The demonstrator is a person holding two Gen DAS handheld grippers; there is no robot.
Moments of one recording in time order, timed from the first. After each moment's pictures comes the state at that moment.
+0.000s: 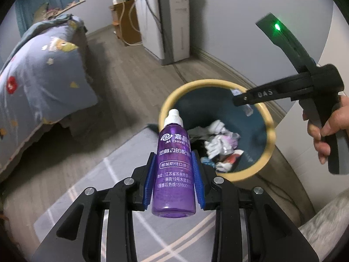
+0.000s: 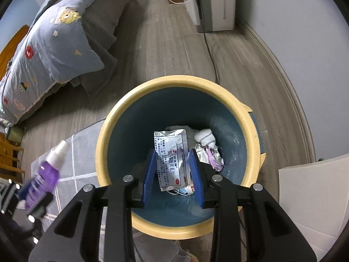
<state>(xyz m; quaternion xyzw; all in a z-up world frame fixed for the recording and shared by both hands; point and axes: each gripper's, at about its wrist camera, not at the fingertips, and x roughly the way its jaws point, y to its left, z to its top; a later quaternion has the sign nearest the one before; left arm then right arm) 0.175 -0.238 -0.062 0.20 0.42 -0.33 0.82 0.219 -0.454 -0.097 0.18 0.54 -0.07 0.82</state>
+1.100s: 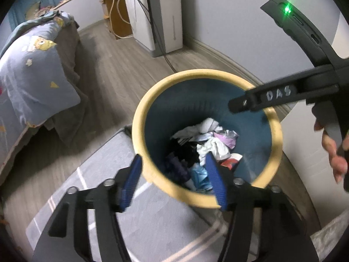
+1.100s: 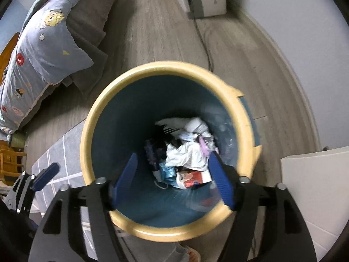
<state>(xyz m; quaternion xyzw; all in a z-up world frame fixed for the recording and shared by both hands) 0.183 -0.280 -0.098 0.21 0.43 -0.33 0.81 0.214 -0.477 -0.117 0.20 0.56 -0.08 0.80</state>
